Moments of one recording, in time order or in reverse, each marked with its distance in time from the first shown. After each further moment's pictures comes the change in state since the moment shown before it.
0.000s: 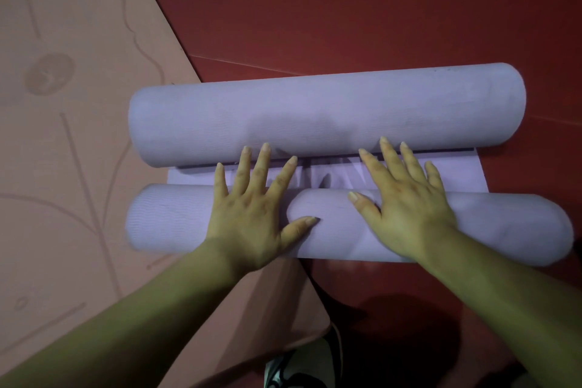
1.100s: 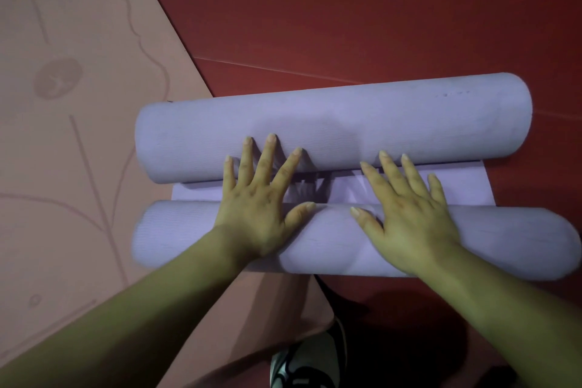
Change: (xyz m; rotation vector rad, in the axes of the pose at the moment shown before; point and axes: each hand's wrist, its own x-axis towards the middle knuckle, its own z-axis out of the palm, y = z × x) left_hand 0.008 -0.001 -0.006 -0.073 -0.031 -0.006; right_hand -0.025 -0.001 0.017 0.022 0.076 -0.049
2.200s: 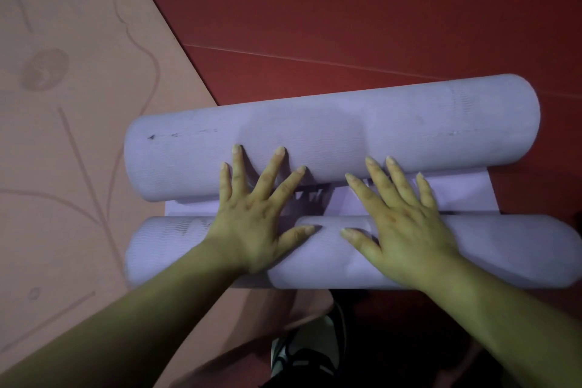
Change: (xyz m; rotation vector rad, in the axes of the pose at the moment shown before) left_hand -0.031 -0.003 0.018 0.039 0.077 0.159; right_hand -0.033 -0.004 0.013 -0.047 0.048 -0.150
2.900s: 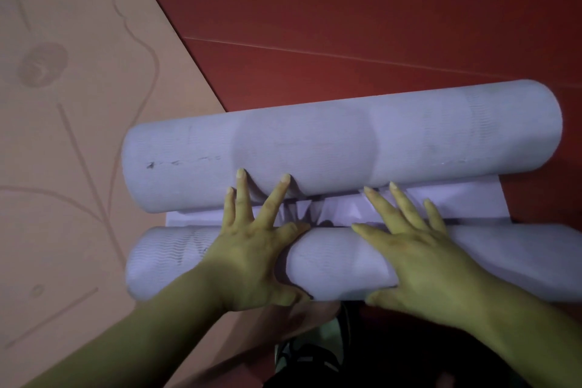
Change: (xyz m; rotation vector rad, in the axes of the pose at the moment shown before) left_hand -0.038 0.004 -0.011 -0.073 -0.252 0.129; right_hand -0.030 0.001 -0.019 0.005 -0.365 -0.184
